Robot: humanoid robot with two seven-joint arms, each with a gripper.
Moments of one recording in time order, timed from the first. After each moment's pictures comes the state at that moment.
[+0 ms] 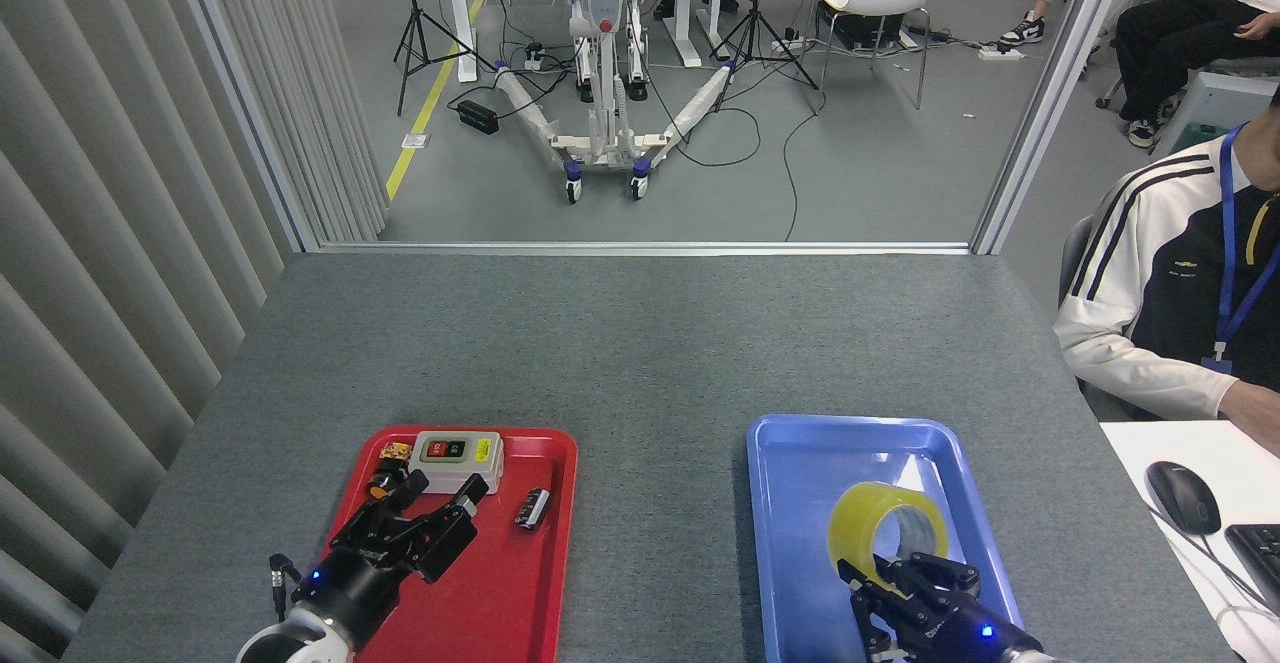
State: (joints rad) left arm -0.10 0.12 0.03 -1.38 -0.94 -0.49 -0.17; right arm 0.07 -0.21 0.00 -1.64 1.31 -0.49 0.46
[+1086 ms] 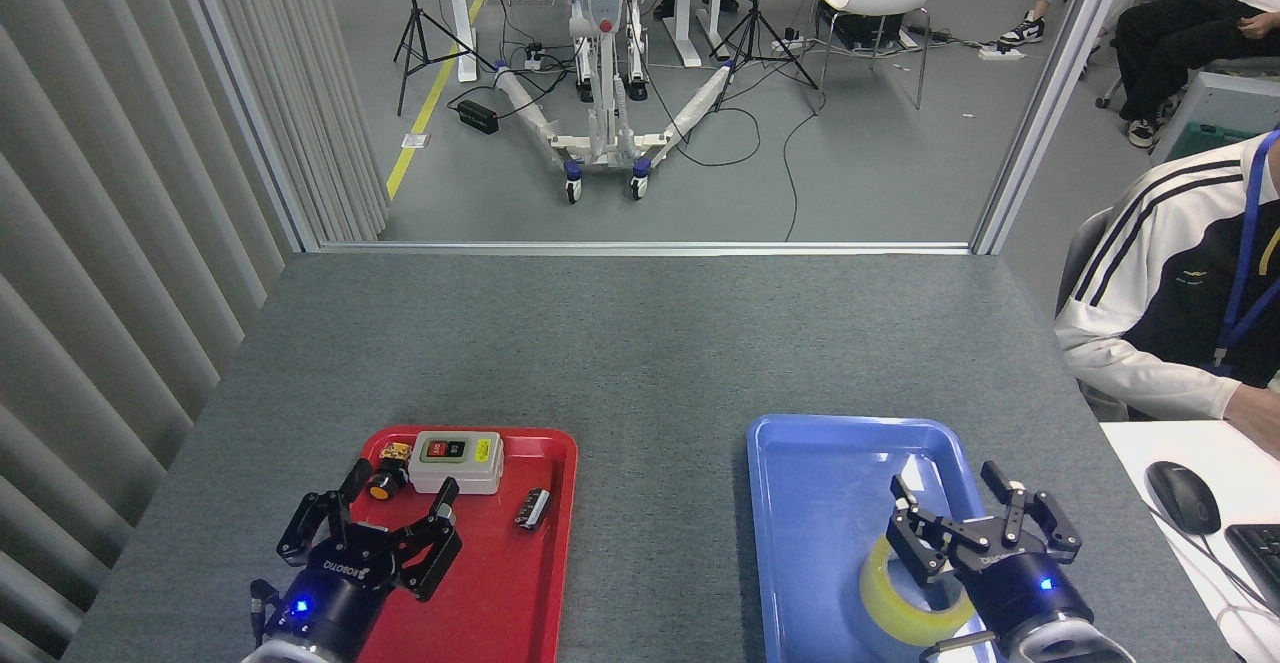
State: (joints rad) left arm 0.01 0.18 -0.04 -1.56 -1.27 -0.26 0.14; right arm 0.04 -0.21 -0.03 -1.64 1.28 -0.15 0.10
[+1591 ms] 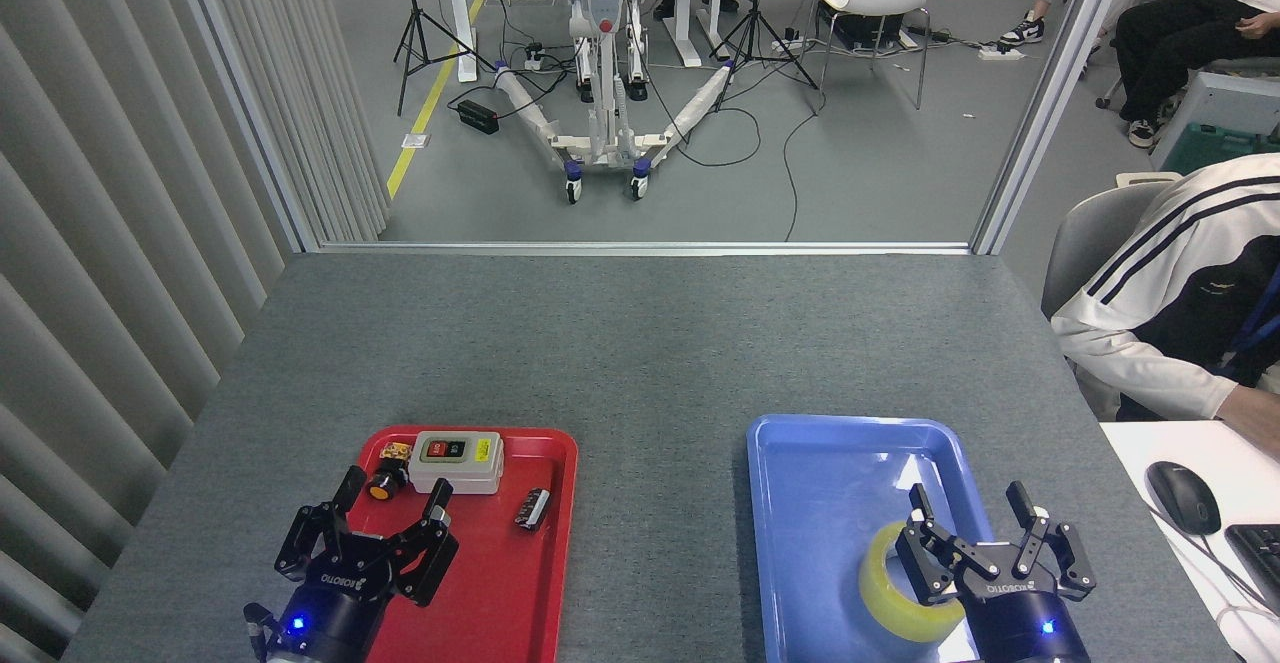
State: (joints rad) left arm 0.03 0.09 0.04 -1.54 -1.27 -0.31 0.19; right arm 0.10 -0.15 -0.04 -1.63 1.34 -0.04 -0.02
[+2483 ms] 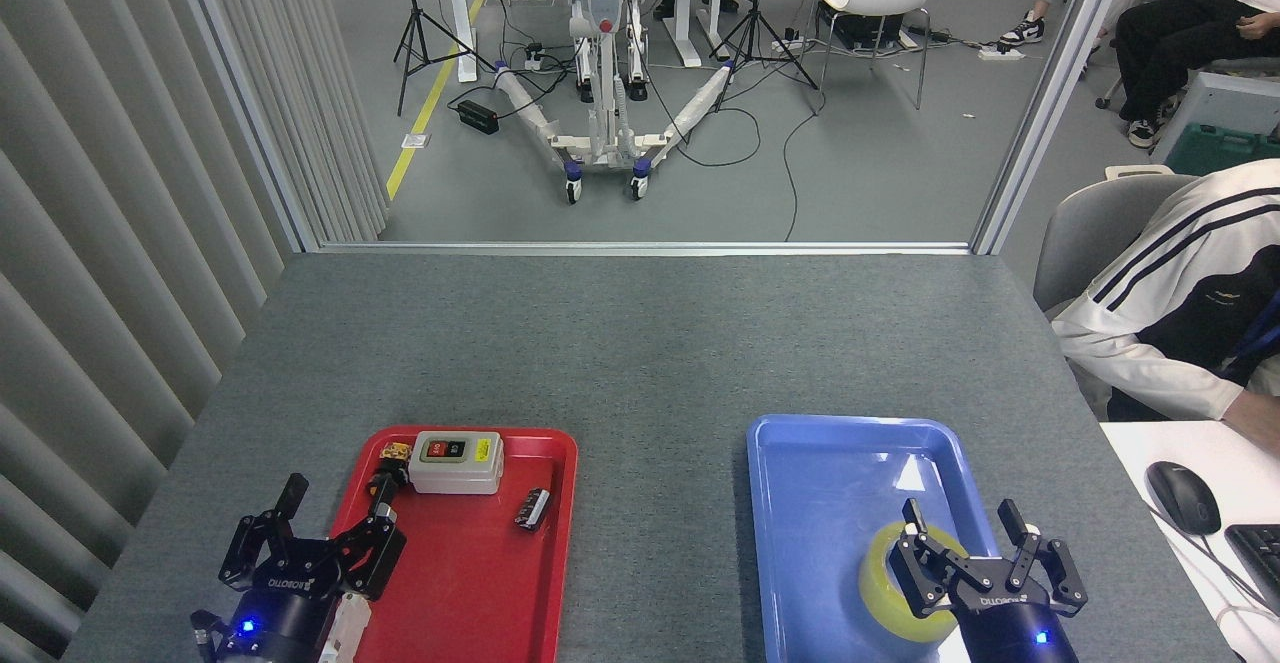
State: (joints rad) left arm 0.02 0.12 0.13 -1.50 -1.27 -0.30 0.19; right arm 0.12 -0.13 -0.04 -1.64 1.32 -0.04 0.02
